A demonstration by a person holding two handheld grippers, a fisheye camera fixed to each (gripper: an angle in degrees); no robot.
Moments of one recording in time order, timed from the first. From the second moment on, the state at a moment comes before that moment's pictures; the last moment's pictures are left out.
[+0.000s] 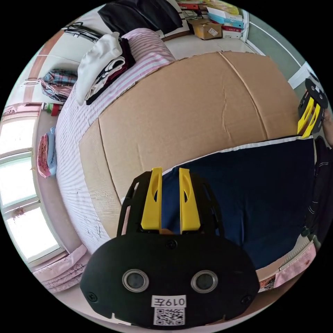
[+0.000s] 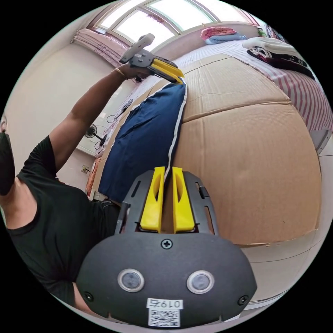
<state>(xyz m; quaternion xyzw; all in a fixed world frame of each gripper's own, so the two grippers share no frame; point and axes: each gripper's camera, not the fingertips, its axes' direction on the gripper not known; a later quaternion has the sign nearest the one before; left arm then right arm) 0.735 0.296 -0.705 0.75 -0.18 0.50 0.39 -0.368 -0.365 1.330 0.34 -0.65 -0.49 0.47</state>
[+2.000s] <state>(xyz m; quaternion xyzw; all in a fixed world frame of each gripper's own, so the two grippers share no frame) 0.231 -0.334 -0.271 0.75 0.44 0.11 0.48 -0.747 -0.160 0.615 0.59 -0.39 -0.63 0.31</state>
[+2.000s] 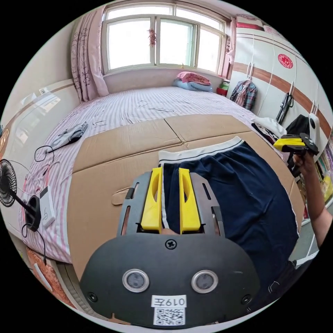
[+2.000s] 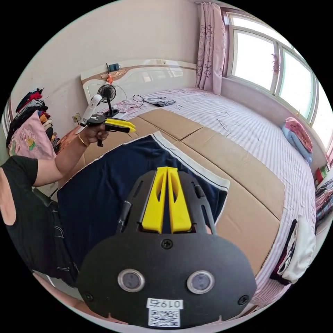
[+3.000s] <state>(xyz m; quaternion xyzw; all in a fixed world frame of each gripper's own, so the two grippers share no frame) 0.196 -0.485 -0.348 0.71 0.38 0.21 0.55 -1.104 -0.112 0.317 0.53 -0.23 -0.69 0.44</state>
